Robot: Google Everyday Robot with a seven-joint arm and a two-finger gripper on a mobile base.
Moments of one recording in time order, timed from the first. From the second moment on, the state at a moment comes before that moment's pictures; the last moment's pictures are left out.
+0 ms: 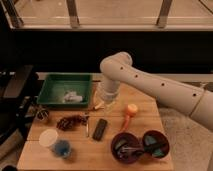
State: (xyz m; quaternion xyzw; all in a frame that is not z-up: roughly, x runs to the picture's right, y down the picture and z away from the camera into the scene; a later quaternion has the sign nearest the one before) arm -0.016 0.081 0.708 -0.30 -0.23 -0.25 0.89
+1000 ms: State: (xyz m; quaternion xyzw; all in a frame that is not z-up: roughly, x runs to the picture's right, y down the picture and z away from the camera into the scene) arm -0.204 0.051 0.759 -0.25 -0.37 -0.43 0.79
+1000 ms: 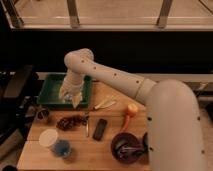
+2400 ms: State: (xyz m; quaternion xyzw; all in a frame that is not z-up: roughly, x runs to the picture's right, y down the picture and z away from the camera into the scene) arm -0.277 0.084 0.792 -0.22 -0.38 -0.54 0.72
